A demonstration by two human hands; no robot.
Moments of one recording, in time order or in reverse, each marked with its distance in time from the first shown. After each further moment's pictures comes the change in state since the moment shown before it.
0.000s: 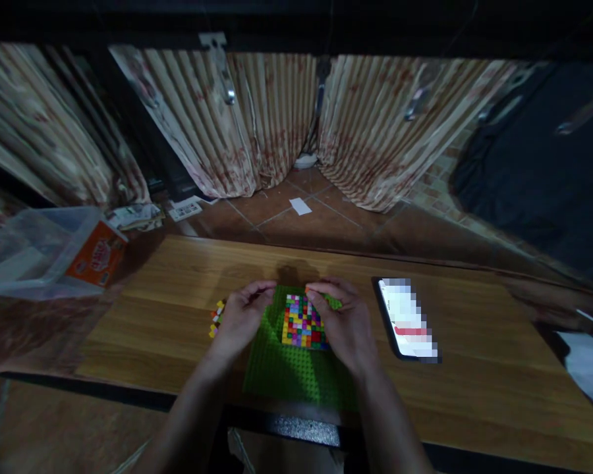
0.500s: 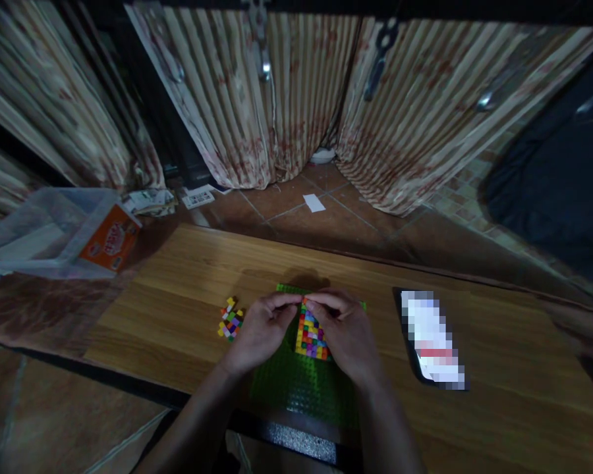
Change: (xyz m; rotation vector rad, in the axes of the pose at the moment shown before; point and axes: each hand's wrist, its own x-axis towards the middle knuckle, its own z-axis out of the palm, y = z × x) left_hand -0.013 -0.008 0.005 0.113 -0.169 0.098; right_hand 0.005 -0.002 0.018 -0.053 -0.206 0.056
